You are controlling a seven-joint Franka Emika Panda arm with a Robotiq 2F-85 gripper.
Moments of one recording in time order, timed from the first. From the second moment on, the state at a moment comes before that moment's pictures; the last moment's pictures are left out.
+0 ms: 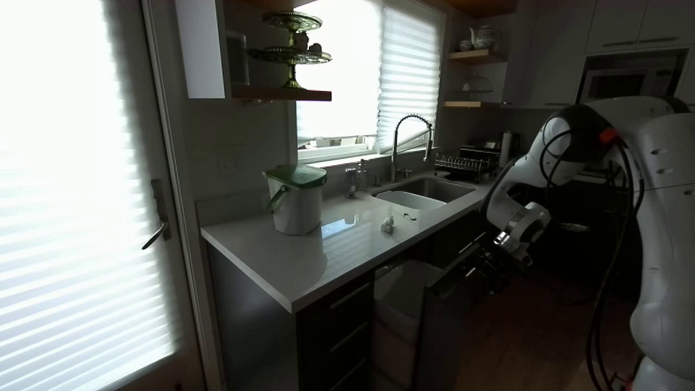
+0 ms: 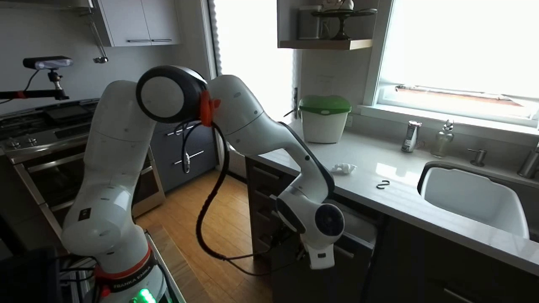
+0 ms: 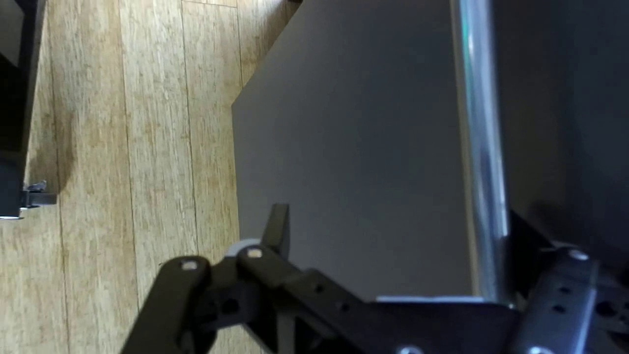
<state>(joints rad) -0.33 0.44 -0.33 -2.22 1.06 2.32 -0.10</state>
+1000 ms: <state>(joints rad) -0.41 0.33 -0.35 -2.39 1.22 2.45 -0.57</state>
